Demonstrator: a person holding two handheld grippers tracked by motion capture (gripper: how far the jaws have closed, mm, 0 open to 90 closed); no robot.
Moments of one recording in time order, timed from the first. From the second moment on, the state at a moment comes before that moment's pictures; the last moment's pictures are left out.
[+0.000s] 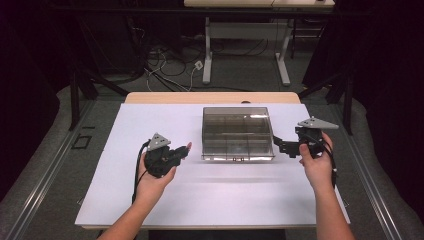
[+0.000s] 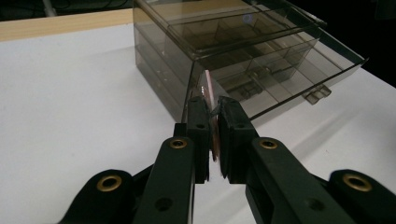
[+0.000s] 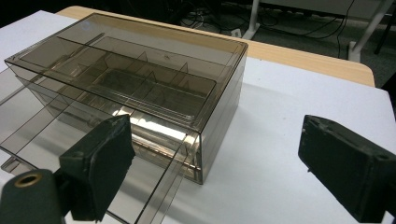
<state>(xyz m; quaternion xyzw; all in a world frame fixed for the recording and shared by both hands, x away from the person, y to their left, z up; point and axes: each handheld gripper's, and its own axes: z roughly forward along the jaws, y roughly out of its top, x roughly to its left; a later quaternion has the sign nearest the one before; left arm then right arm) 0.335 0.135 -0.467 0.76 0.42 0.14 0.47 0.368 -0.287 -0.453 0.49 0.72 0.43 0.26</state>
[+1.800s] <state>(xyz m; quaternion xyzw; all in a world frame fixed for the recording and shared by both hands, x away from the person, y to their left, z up) 0.378 0.035 -0.422 0.78 0.37 0.12 0.49 0.364 -0.289 -0.446 0.48 0.71 0.44 0.26</state>
